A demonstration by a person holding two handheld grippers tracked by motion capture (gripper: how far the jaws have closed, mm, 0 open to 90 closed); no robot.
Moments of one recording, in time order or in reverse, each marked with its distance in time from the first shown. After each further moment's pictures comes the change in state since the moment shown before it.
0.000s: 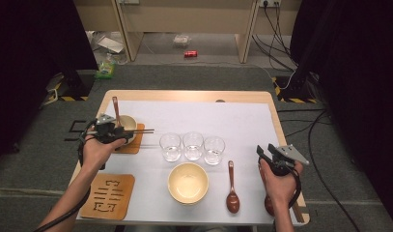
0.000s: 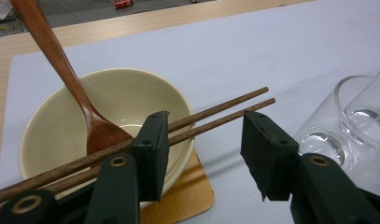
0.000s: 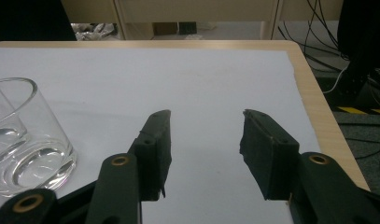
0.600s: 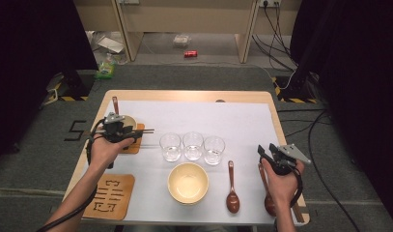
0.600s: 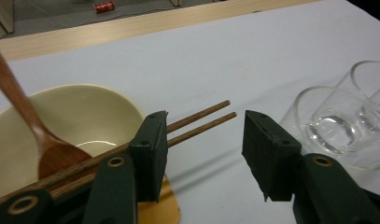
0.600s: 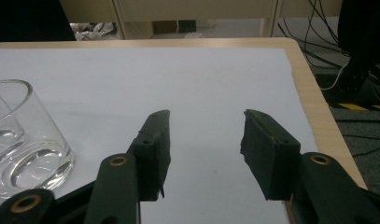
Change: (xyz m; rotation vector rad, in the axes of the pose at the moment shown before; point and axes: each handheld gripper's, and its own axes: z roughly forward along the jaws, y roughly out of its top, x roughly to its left) left arm -0.022 0.008 0.009 -0.008 -0.075 0.011; right arm -0.004 0.002 0.000 0.009 0.002 0.016
